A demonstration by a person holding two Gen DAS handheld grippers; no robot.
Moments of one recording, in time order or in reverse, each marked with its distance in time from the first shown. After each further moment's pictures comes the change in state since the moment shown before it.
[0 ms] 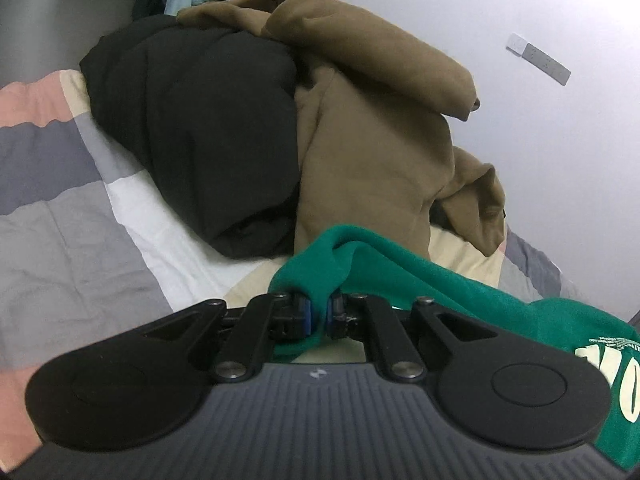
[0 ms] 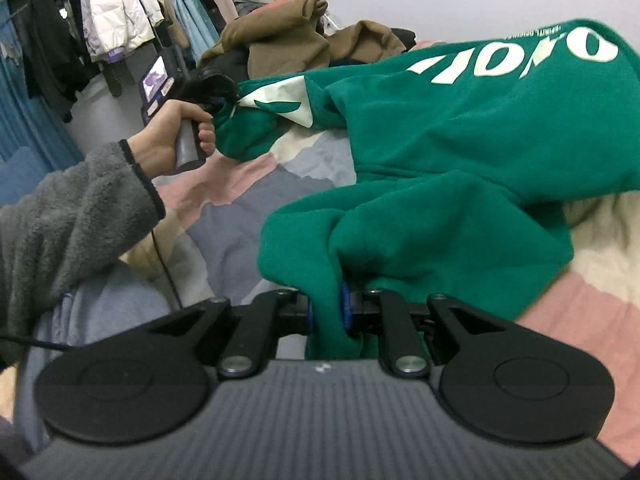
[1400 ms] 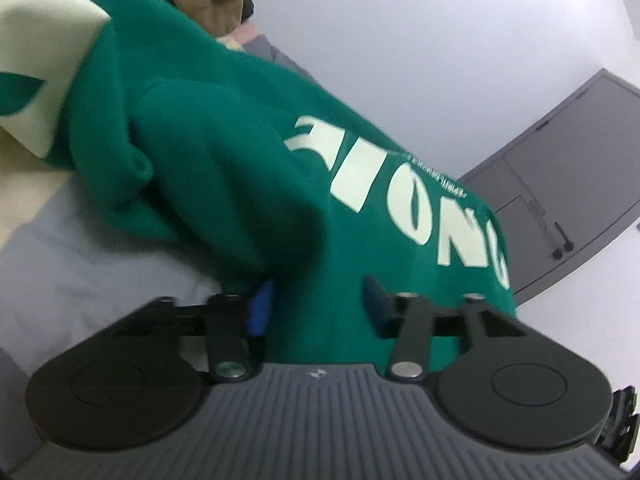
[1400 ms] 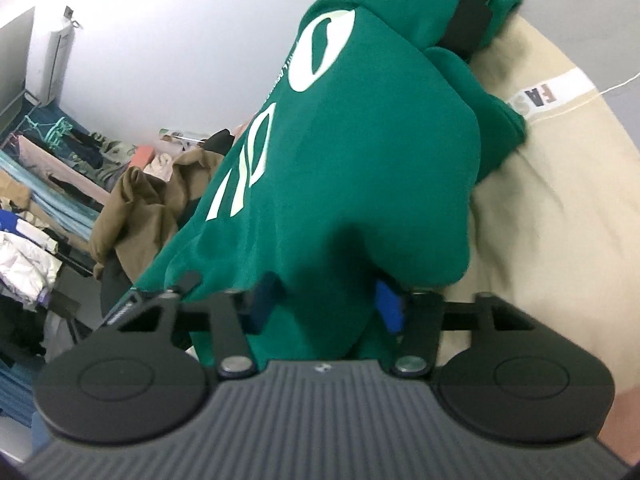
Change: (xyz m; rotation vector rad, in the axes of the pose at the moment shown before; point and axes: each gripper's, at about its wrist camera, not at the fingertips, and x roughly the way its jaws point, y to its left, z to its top) left arm -0.003 -0.156 -0.141 -0.006 0.419 -0.654; right arm 0.013 -0.190 0.046 0.681 -0.199 -0.094
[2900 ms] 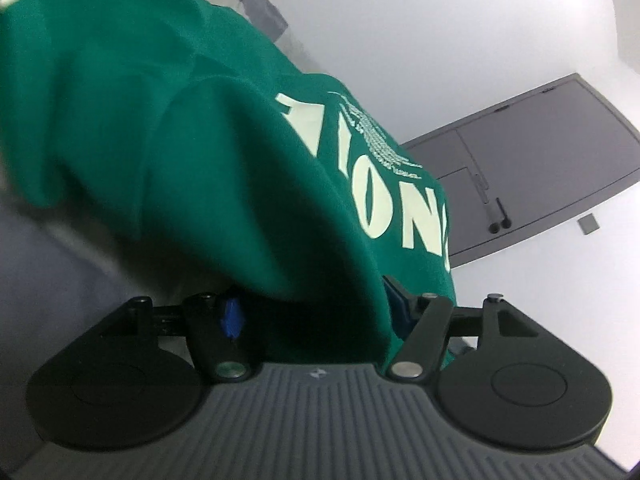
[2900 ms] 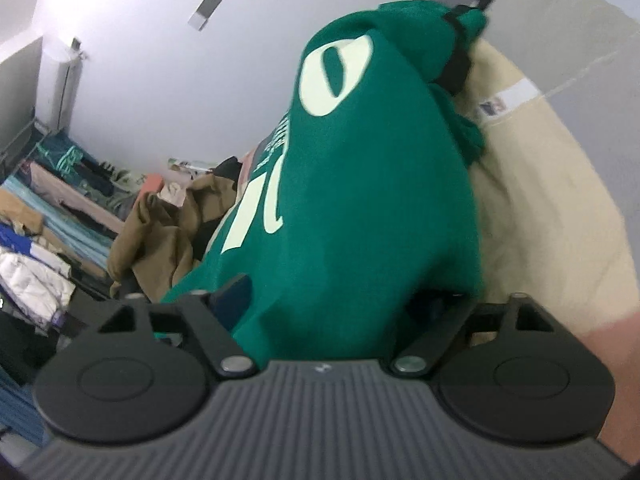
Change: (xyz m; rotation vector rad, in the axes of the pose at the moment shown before) left arm -0.046 0.000 -0.048 -0.130 0.156 -0.199; right arm -0.050 -0.002 -0.017 0.016 -0.088 0.027
